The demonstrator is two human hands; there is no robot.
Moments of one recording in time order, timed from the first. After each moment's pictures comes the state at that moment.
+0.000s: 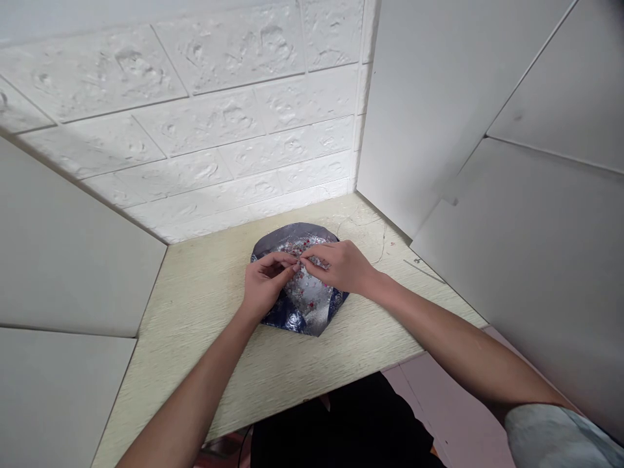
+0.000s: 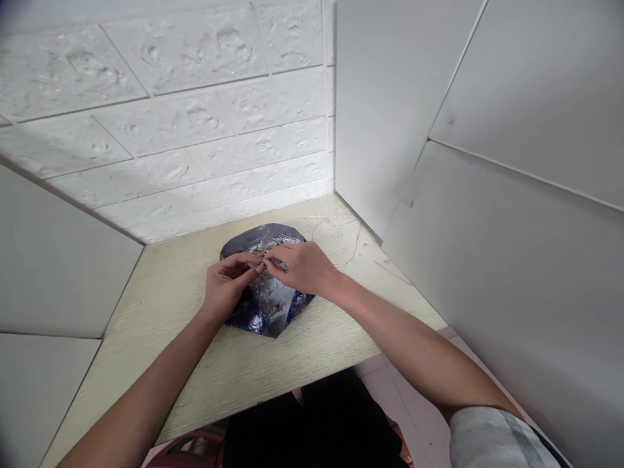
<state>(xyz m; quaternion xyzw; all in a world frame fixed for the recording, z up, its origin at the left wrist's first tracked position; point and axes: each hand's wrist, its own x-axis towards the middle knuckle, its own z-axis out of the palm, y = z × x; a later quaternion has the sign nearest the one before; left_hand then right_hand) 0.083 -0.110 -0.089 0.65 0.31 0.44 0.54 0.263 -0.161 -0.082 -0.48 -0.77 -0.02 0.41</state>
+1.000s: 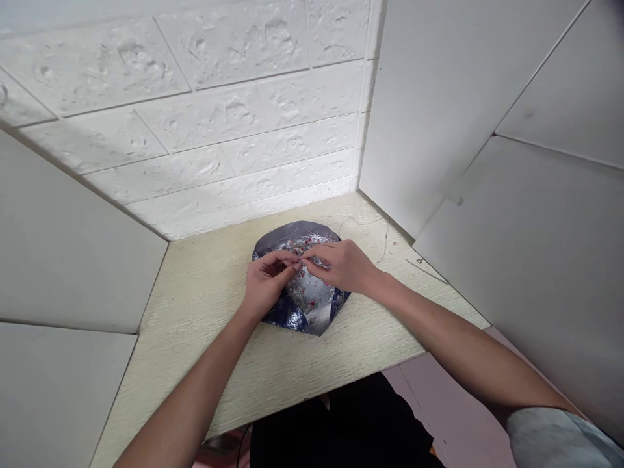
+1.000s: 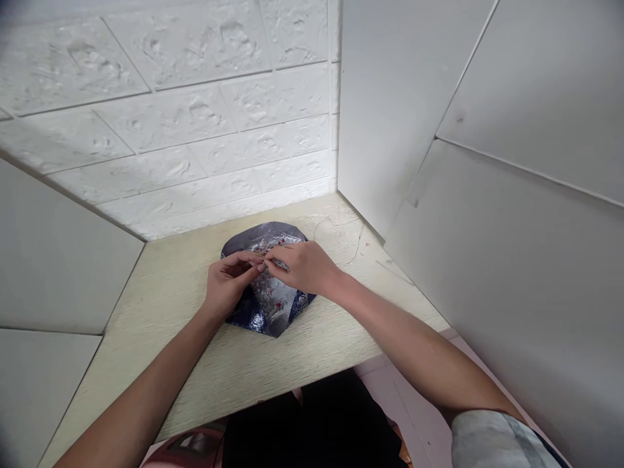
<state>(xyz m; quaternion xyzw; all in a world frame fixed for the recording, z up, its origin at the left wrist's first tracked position) 0.084 -0.113 -0.087 0.65 0.31 0.43 0.54 0.263 -0.161 -0.084 -0.47 -0.79 -0.03 0.40</state>
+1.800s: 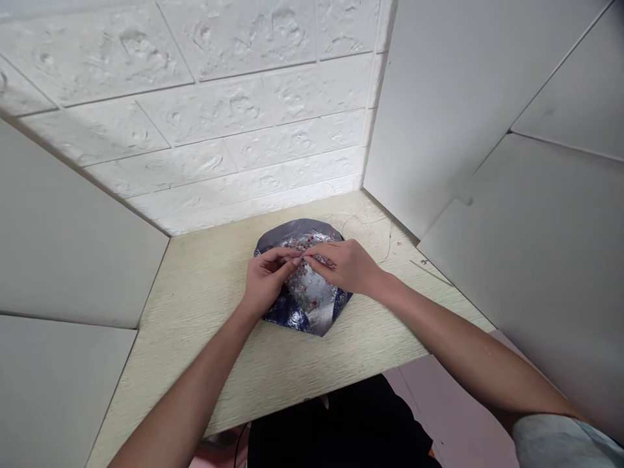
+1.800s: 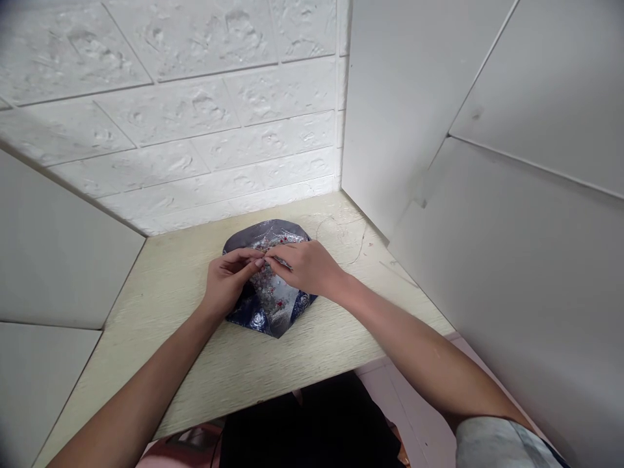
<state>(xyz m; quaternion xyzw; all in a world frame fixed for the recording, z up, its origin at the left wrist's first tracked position) 0.083 -0.110 -0.089 0.63 0.33 0.44 0.55 0.263 -0.163 -0.081 -0.47 -0.79 -0.01 0.40</state>
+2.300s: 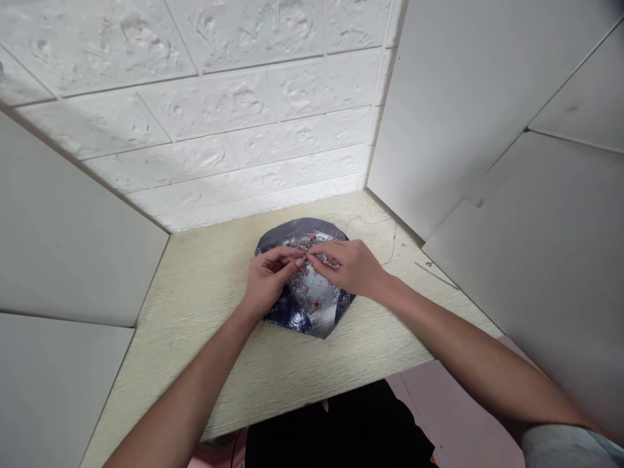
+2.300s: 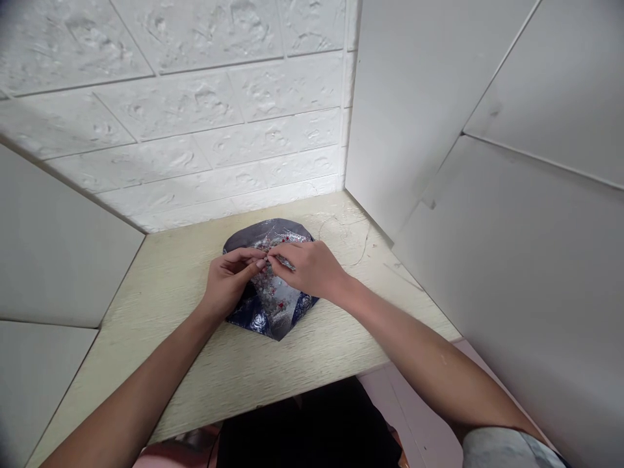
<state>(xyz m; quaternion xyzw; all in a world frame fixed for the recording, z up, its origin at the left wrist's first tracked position) 0.082 -0.112 -0.089 0.62 0.32 0.43 0.56 0.260 -0.165 -0.078 -0.48 -0.77 -0.01 0.42</state>
